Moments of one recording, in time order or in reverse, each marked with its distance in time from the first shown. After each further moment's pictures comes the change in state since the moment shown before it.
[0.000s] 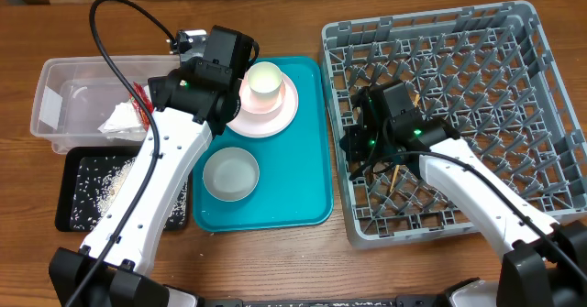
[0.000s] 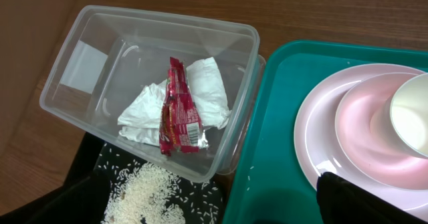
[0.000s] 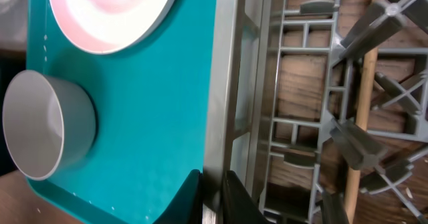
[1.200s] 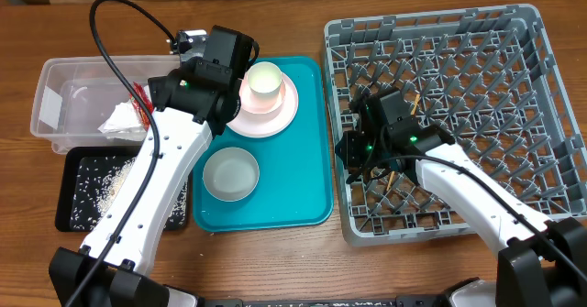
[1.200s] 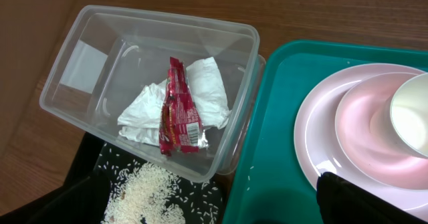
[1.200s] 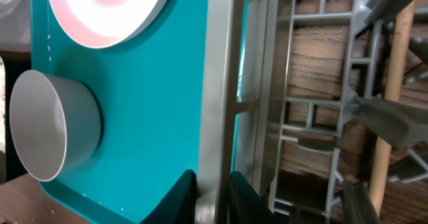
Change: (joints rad) left arm 0.000 0.000 0.000 0.000 0.000 0.000; right arm 0.010 0.002 -0.064 0.061 -0.028 0.059
